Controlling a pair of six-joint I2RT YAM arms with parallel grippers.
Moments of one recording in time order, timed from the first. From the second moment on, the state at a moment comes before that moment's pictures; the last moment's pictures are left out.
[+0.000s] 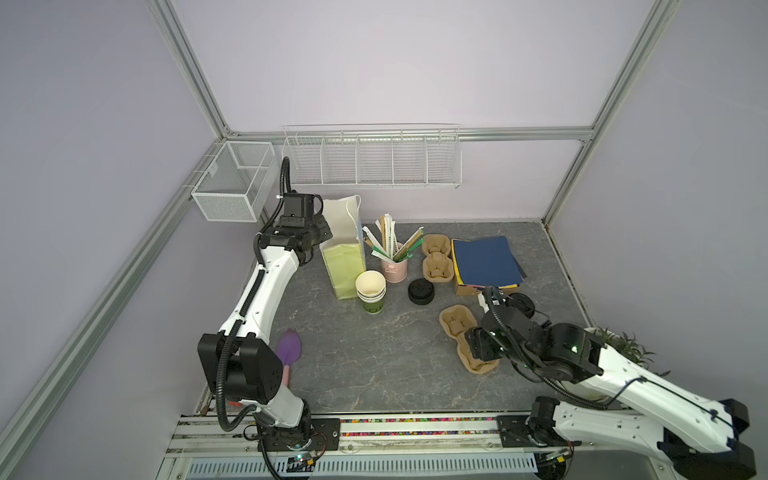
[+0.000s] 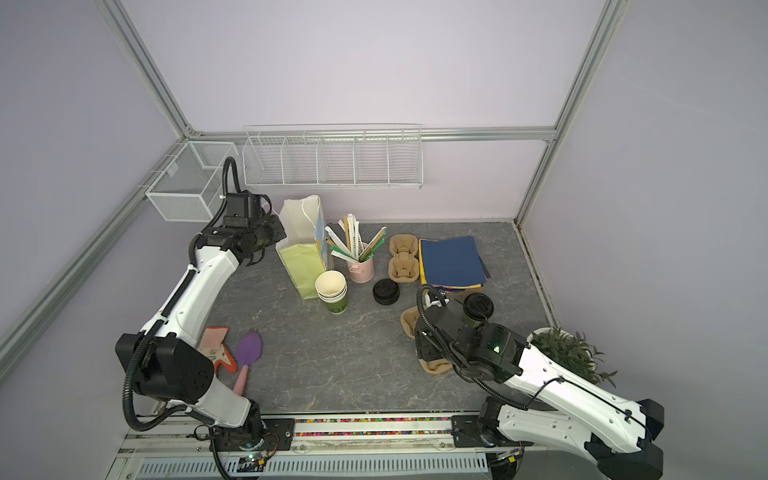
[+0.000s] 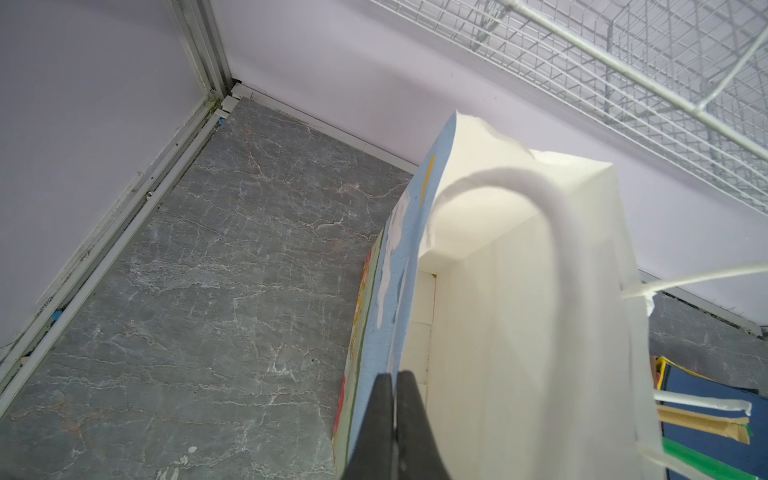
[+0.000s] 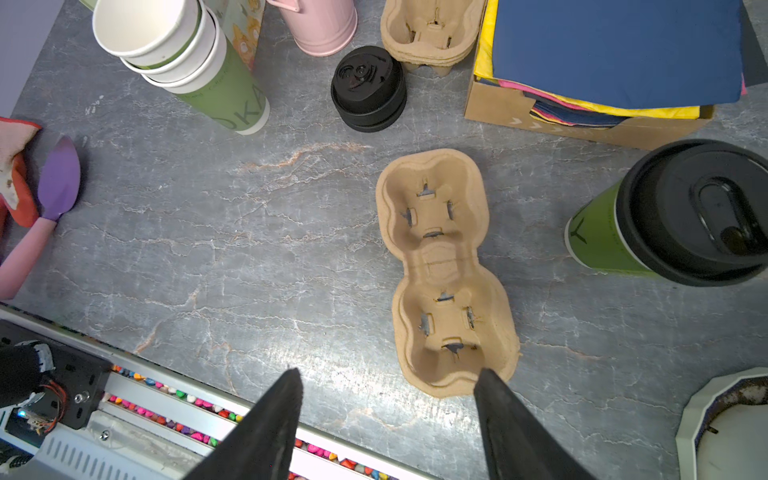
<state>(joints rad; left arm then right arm) -0.17 1.60 1.62 -0.70 -0.13 -0.46 1.04 0.92 1.03 -1.08 0.36 0.72</state>
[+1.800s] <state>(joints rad) -0.51 0.87 1.60 -1.06 -0.11 -0.87 0.72 1.14 1.04 -1.00 0.18 0.55</state>
